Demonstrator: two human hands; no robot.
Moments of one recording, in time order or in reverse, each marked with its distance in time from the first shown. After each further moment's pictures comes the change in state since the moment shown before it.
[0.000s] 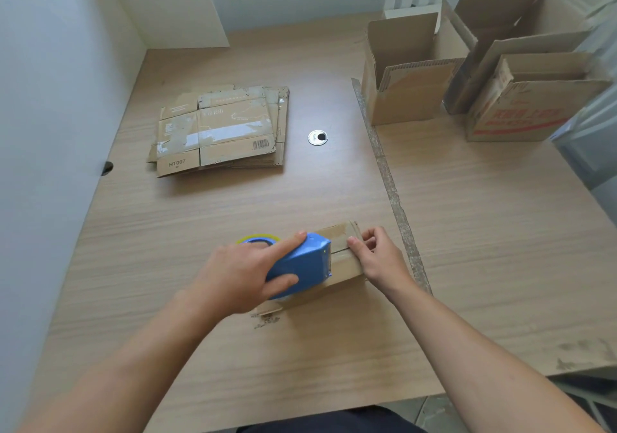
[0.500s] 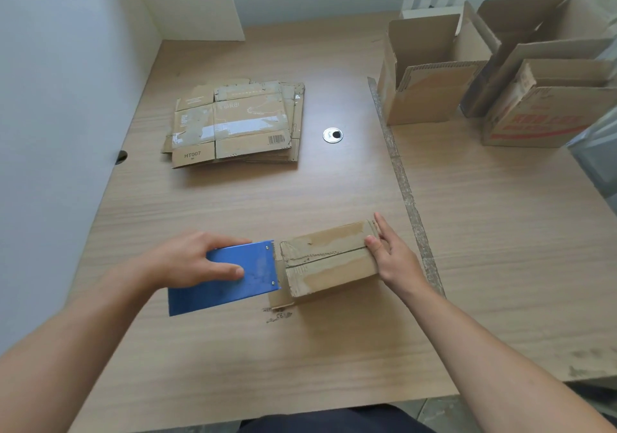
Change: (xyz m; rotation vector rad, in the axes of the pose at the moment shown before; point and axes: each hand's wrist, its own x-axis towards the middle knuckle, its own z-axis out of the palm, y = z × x) left_hand -0.028 -0.092 -0.034 -0.503 -0.438 -0.257; right_hand -0.004 0.003 0.002 -0.076 -0.071 -0.125
